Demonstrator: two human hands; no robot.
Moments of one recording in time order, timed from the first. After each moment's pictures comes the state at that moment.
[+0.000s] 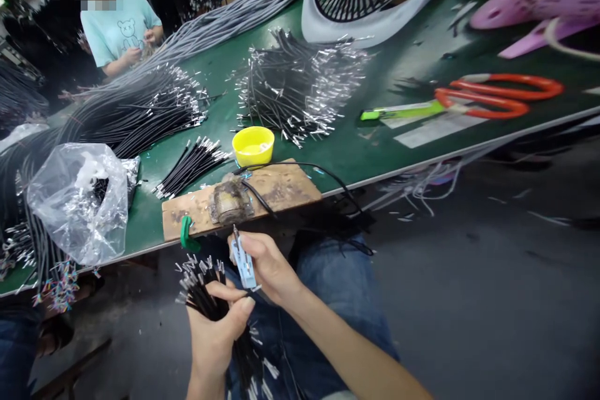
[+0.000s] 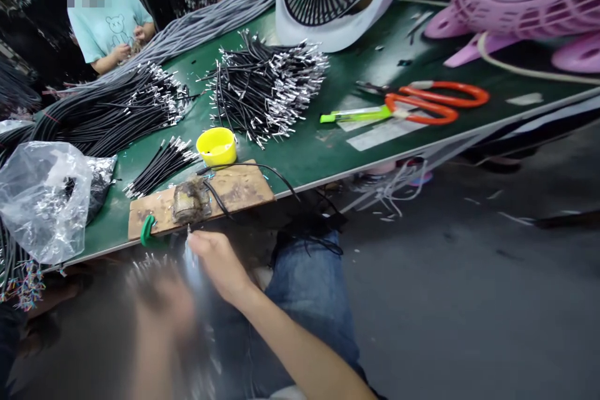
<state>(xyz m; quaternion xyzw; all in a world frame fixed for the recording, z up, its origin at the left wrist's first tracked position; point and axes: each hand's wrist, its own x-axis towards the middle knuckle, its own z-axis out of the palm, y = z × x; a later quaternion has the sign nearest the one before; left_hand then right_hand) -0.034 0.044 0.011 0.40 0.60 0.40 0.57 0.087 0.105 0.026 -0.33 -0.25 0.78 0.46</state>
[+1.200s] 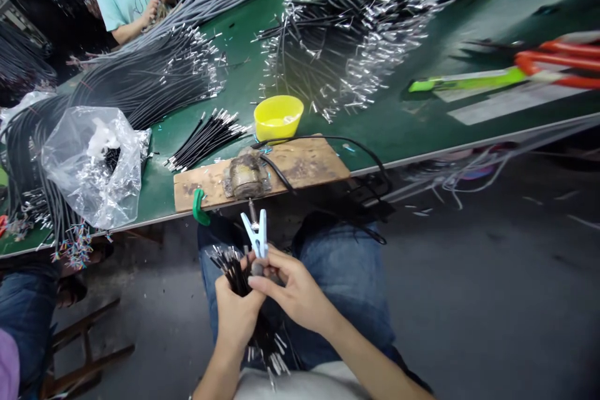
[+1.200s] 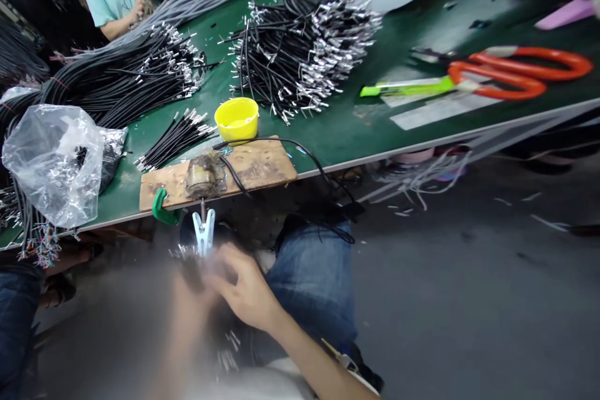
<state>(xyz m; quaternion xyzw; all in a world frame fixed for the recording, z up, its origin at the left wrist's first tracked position) 0.006 0.010 0.002 0.31 0.65 0.50 0.48 0.109 0.052 -0.014 -0.36 -0.56 0.61 0.43</state>
